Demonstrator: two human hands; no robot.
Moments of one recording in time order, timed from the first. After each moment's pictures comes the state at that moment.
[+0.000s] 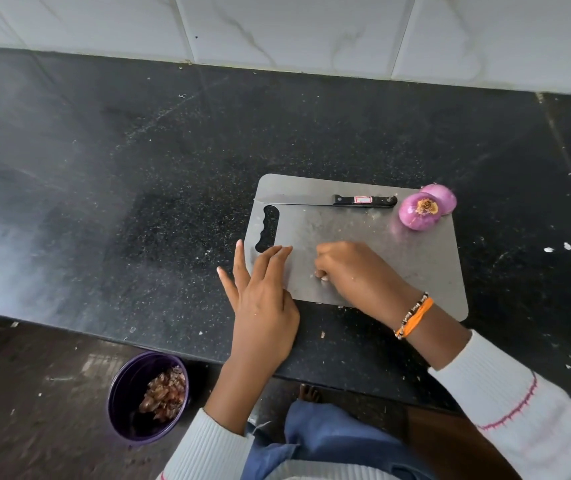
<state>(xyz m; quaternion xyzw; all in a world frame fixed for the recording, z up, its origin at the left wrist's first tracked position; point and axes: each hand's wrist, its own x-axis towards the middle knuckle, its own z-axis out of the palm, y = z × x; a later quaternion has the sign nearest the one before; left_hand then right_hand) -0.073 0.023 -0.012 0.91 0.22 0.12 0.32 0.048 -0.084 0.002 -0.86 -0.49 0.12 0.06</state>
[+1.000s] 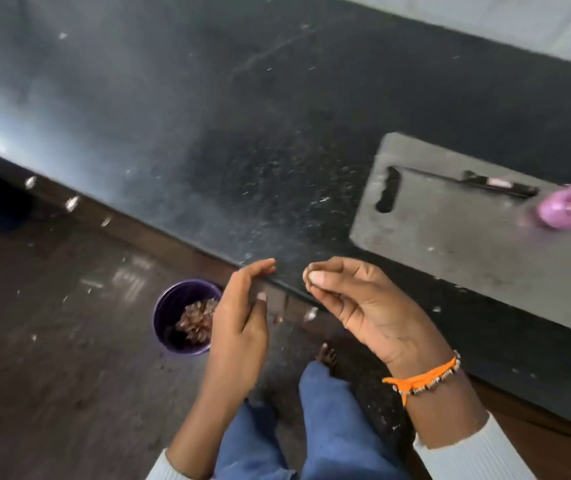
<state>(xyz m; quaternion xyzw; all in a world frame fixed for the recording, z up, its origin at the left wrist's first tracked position) -0.213 0.100 -0.013 0.72 0.33 0.19 0.57 -0.091 0.007 0.035 -0.48 0.07 0.51 0.71</state>
